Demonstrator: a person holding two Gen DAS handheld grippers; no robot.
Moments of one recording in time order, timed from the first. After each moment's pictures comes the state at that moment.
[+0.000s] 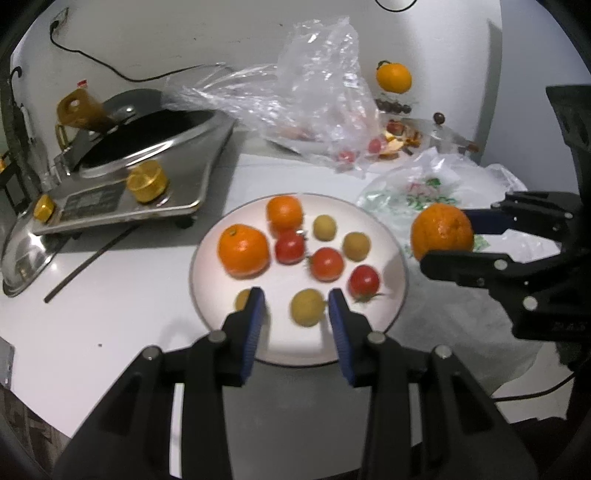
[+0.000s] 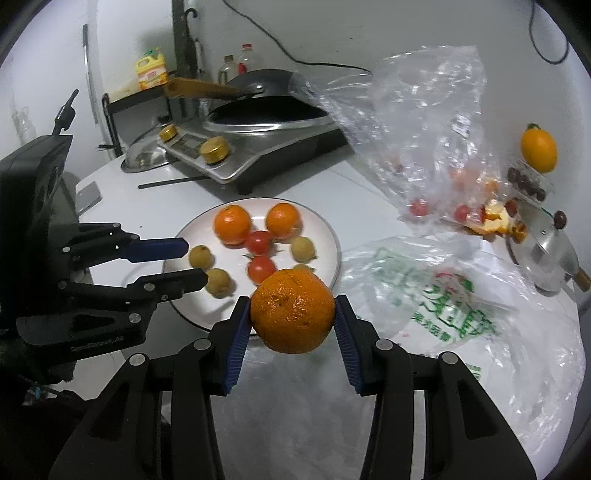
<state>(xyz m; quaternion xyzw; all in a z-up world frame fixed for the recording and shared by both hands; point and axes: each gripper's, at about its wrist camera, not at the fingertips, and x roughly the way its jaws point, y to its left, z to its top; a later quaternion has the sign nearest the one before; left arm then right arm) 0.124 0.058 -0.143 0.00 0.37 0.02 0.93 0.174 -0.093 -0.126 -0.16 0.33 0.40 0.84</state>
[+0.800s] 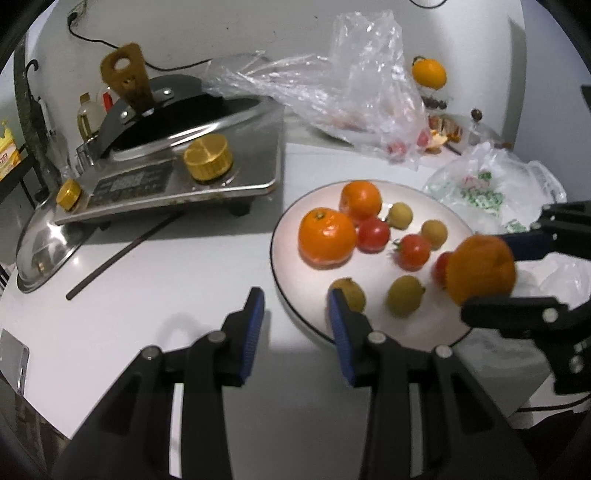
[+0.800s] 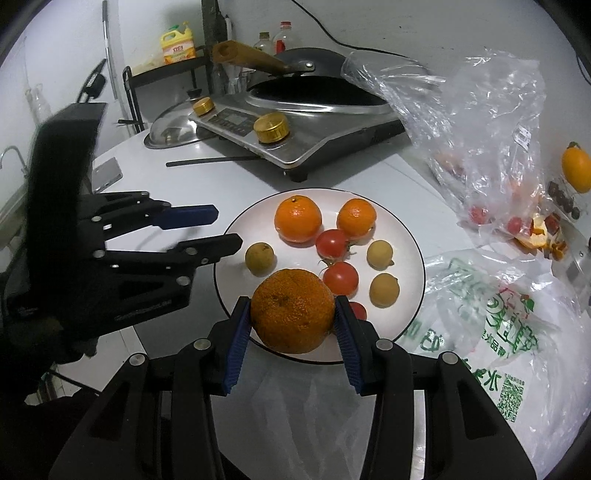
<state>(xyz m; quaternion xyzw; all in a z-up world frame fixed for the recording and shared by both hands) 0.131 0.112 -0.161 0.01 0.38 0.06 0.92 0.155 -0.032 -0.138 -0.19 0.35 0.42 0.81</state>
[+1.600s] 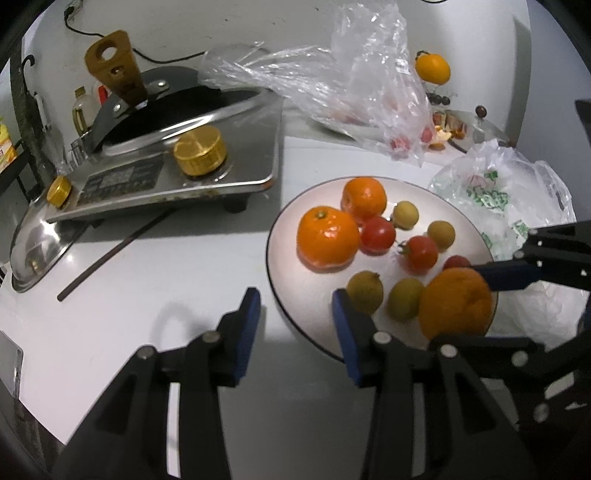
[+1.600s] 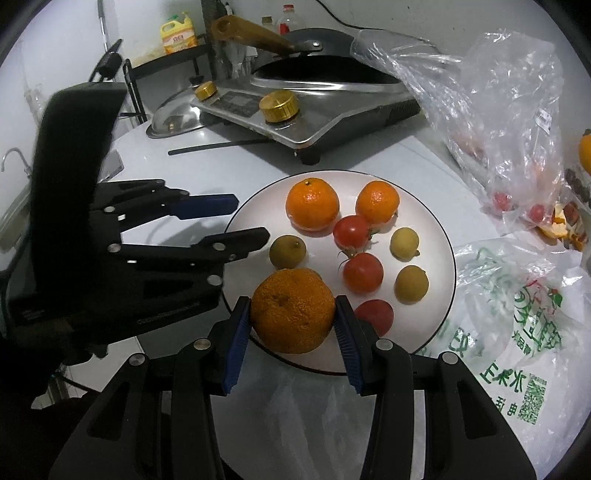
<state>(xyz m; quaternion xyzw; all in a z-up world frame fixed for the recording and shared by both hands) 0.141 0.115 -0.165 0.00 0.38 0.05 0.92 0.163 -0.016 -0.157 -0.19 0.38 0.43 0.80</state>
